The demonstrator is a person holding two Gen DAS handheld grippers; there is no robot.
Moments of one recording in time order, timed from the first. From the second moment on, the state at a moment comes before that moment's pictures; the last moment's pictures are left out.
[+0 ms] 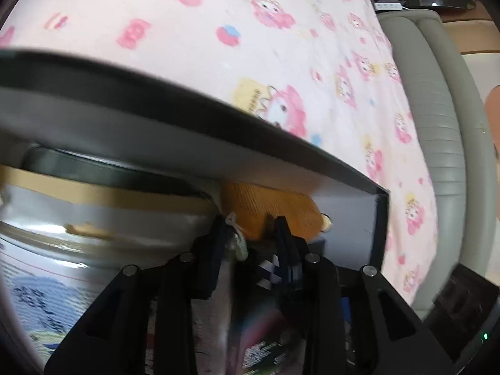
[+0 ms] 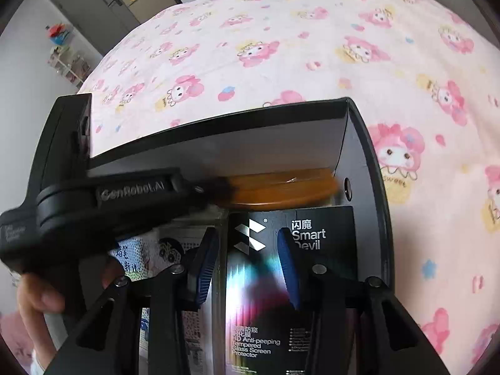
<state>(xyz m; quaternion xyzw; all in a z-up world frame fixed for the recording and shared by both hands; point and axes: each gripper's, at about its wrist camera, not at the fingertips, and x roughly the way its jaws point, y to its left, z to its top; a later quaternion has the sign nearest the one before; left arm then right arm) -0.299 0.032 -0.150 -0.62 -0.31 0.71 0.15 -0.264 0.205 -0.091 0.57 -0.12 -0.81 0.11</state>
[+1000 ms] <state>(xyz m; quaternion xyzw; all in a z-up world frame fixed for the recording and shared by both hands) -0.039 -0.029 -0.015 -0.49 -0.12 0.86 0.12 -0.061 0.142 0.000 0.46 -0.10 -0.87 0.15</state>
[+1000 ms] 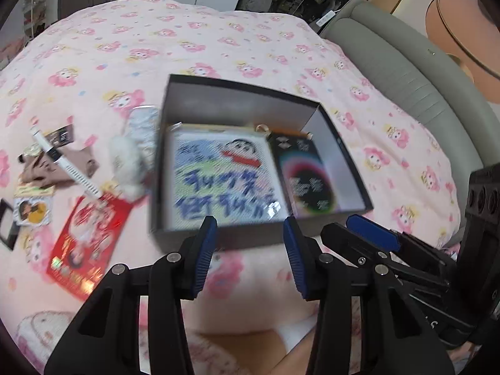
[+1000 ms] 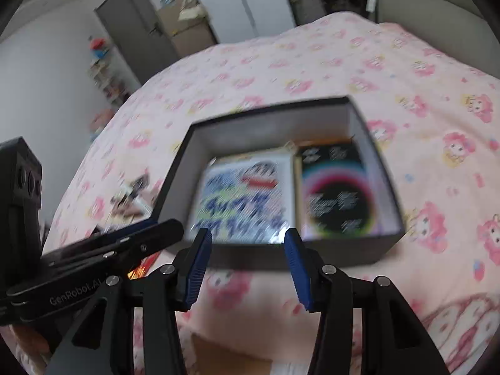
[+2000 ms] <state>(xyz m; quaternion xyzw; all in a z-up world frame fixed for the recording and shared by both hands) -0.002 -0.272 -0.086 -0.54 -0.26 0.80 -0.02 -0.080 -0.039 -0.098 0.60 -0.07 -0.75 0.26</state>
